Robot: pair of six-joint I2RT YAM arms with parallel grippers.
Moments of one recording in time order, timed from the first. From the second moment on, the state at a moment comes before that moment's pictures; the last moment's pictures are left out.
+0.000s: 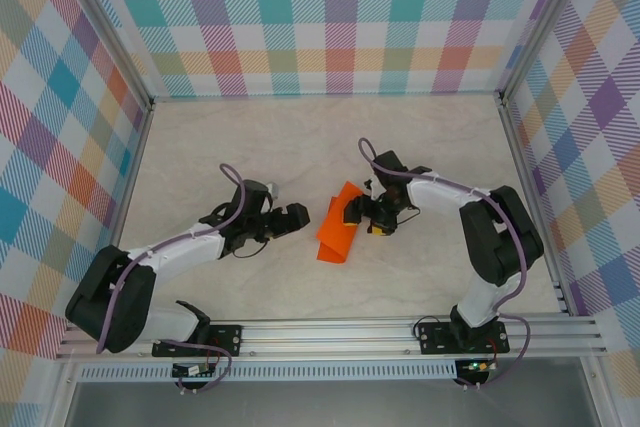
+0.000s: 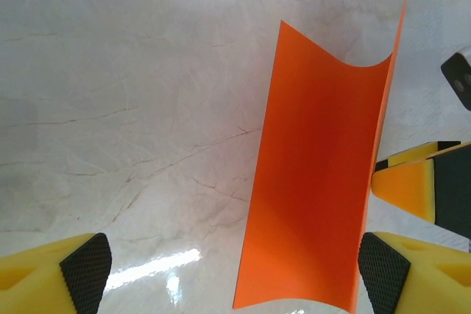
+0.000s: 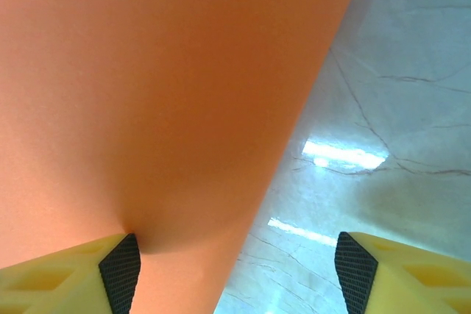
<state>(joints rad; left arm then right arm) -0.53 1.34 0.61 -0.07 0.29 -0.80 0.50 1.74 1.04 -0.61 -0.49 0.59</state>
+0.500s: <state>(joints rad) -0.53 1.41 0.64 -0.04 0.29 -0.80 0.56 1.84 1.14 -0.73 -0.39 0.57</state>
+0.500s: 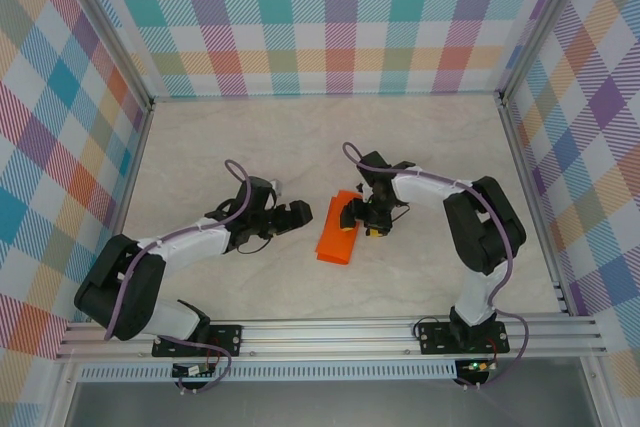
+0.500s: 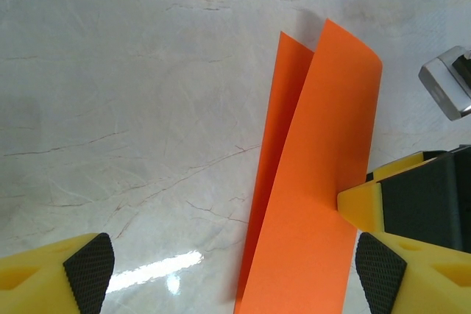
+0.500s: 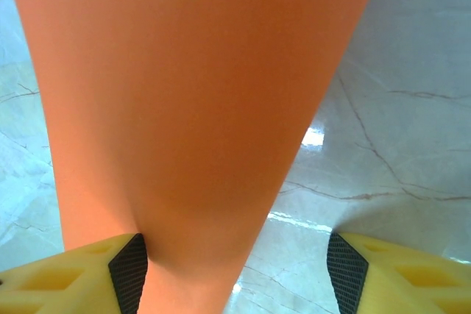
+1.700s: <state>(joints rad) -0.53 1.53 0.71 0.00 0.38 -0.79 0.60 1.97 1.33 -0.93 -0.31 0.52</state>
